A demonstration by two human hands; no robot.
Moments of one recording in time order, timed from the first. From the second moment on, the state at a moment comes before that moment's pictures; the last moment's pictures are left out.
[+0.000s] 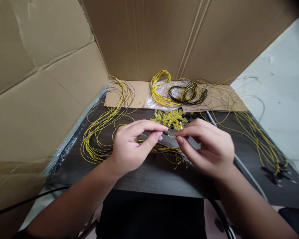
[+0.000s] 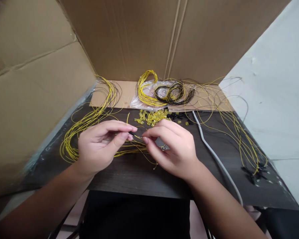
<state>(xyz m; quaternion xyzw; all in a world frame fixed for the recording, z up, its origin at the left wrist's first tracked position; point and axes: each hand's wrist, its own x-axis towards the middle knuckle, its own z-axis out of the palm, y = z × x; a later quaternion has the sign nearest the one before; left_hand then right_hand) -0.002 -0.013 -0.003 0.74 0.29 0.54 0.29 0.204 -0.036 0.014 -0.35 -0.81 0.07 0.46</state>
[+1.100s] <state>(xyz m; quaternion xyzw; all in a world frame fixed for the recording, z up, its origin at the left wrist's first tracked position) 0.003 -0.019 -0.009 0.66 0.28 0.54 0.44 0.194 -0.044 0.013 -0.35 -0.80 0.00 0.48</state>
